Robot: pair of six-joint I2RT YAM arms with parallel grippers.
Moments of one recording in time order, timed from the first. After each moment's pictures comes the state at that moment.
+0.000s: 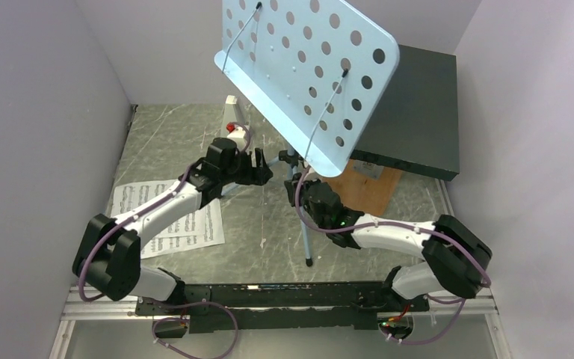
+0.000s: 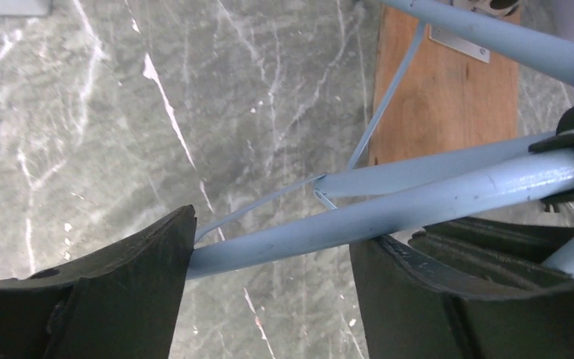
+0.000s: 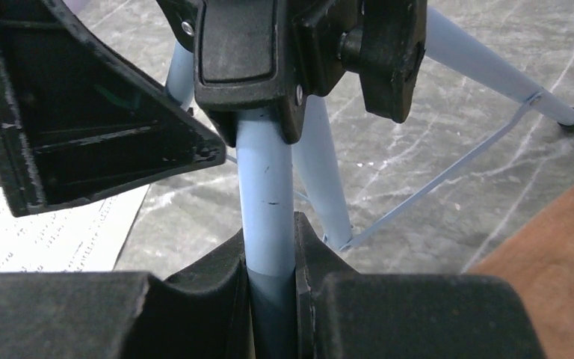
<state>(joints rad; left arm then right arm) -0.52 1.39 0.90 -0.03 0.12 -0.42 0.93 1.35 0.61 0.52 0.41 0.34</state>
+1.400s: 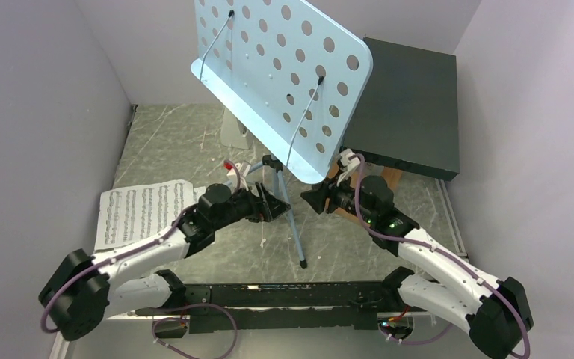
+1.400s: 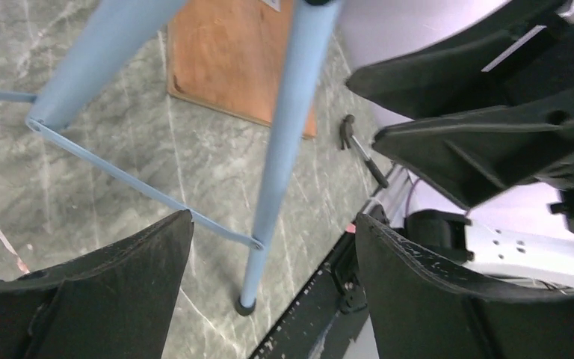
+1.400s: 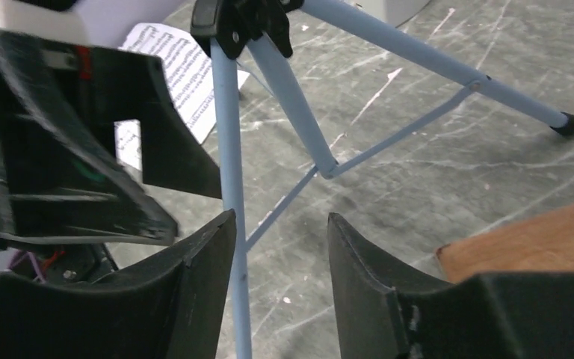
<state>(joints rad) -0.76 1.05 0.50 0.32 0.20 -0.84 0.63 0.89 0.54 0.16 -0.22 0.30</state>
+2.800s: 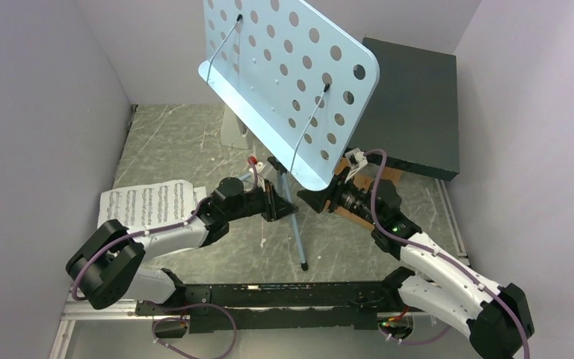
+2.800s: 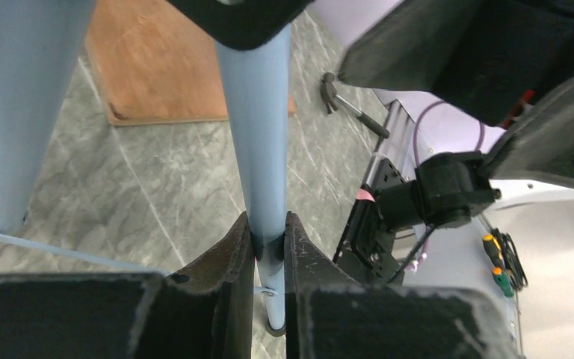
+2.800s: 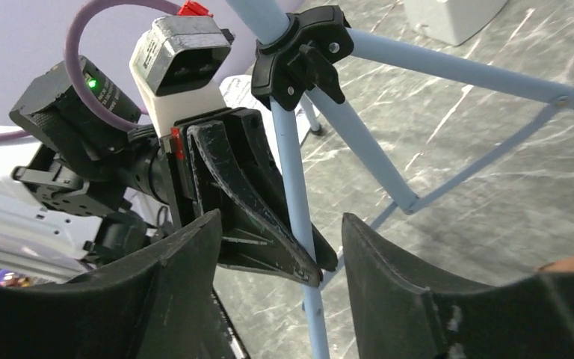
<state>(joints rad) -0.77 1.33 0.55 0.59 0.40 -0.64 0.60 0.85 0.51 0.28 -0.33 0.57</state>
